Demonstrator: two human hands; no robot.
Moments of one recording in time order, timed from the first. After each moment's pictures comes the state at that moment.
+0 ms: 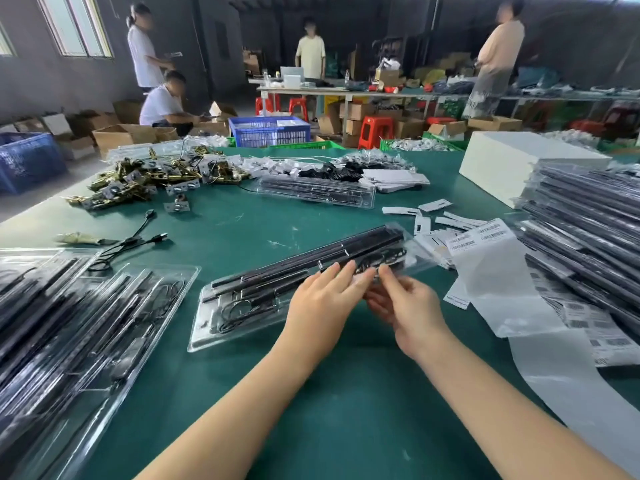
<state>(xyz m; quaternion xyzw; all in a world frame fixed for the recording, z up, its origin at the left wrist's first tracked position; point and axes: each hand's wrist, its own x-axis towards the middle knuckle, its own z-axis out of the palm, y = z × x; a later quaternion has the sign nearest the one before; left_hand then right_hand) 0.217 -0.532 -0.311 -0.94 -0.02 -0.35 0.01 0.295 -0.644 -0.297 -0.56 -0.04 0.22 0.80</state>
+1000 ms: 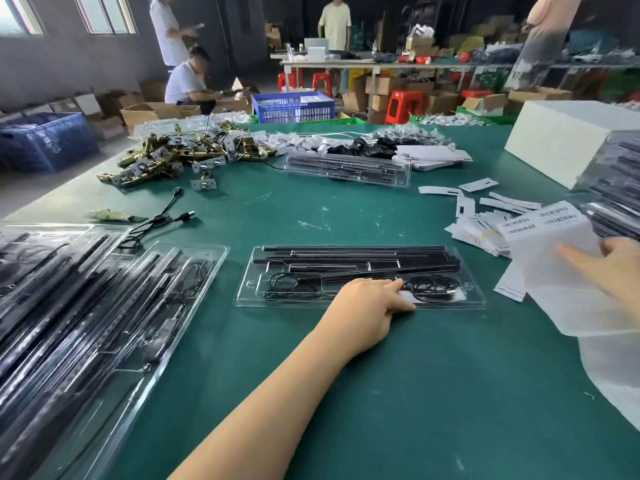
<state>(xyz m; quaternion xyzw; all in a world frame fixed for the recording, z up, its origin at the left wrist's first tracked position) 0.235 -0.520 -0.334 -0.98 0.01 -0.08 -0.16 0.471 -0.784 -0.306 -0.95 0.03 -0.05 0.32</state>
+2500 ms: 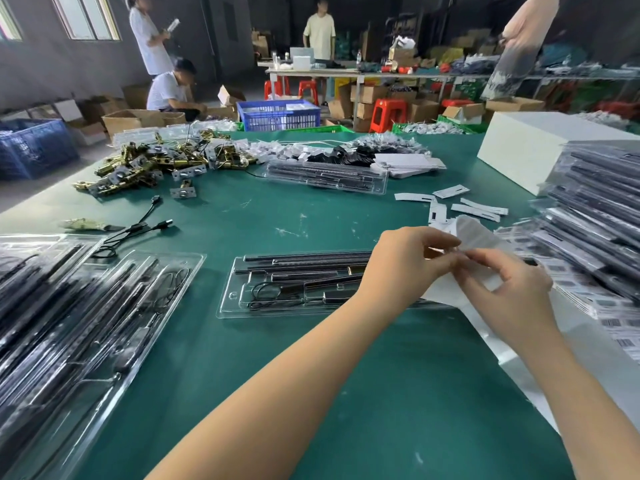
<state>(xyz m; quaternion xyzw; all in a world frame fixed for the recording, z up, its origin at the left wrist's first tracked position) 0.283 -0.584 -0.265 -0.84 -0.03 -0.25 -0.47 0.334 -0.726 -0.285 -0.83 -0.29 -0.20 0.43</state>
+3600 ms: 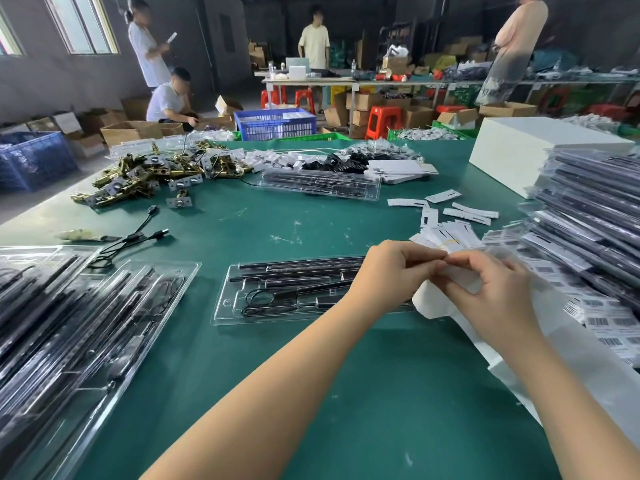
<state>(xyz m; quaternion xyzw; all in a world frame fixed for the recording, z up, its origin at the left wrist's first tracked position) 0.284 -0.581 -0.274 -0.82 -0.02 -0.19 -0.54 0.331 -0.727 -0.280 -0.82 -0.32 -0.19 0.44</state>
